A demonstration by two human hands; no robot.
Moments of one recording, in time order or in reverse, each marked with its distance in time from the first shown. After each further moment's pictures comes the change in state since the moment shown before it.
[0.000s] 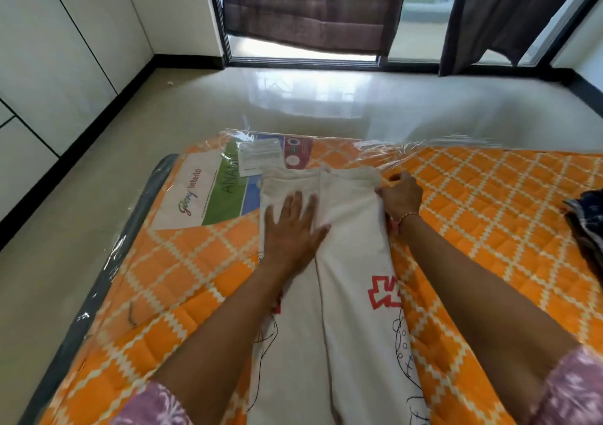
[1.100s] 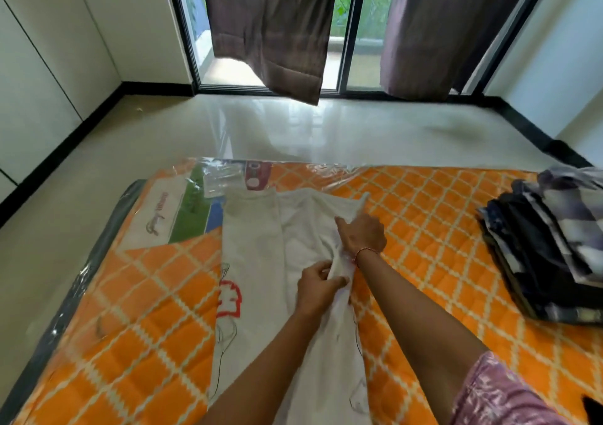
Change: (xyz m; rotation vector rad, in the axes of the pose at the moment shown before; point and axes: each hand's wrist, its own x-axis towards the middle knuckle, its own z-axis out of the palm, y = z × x) left_hand -0.077 0.127 -0.001 -1.276 -0.154 -0.340; right_hand -0.069 0.011 -0.052 -0.224 -0.011 0.108
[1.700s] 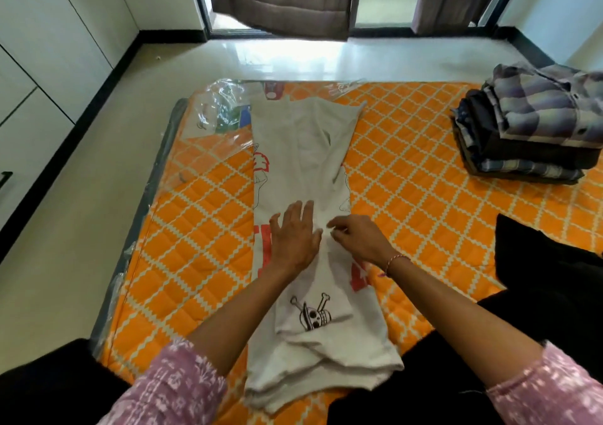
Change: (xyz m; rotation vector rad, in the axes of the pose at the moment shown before) left_hand -0.227 -0.066 -0.054 1.236 0.166 0.405; right_hand -0.276 0.128 -0.054 -0.065 -0.439 -0.592
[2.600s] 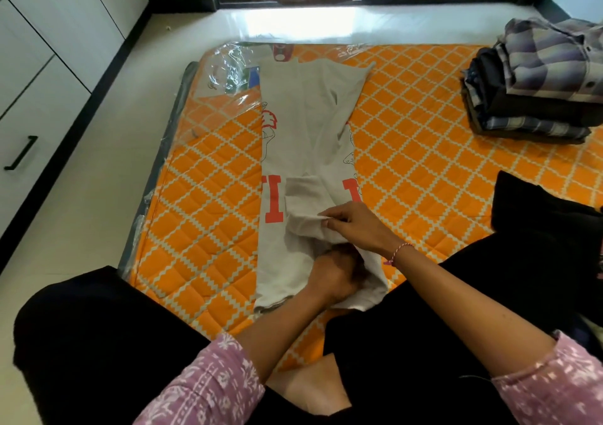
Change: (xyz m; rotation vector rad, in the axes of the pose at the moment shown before) left_hand -0.128 0.068 0.022 -0.220 -0.318 0.226; right_hand -0.081 -0.025 0.017 0.257 -0.122 -0.101
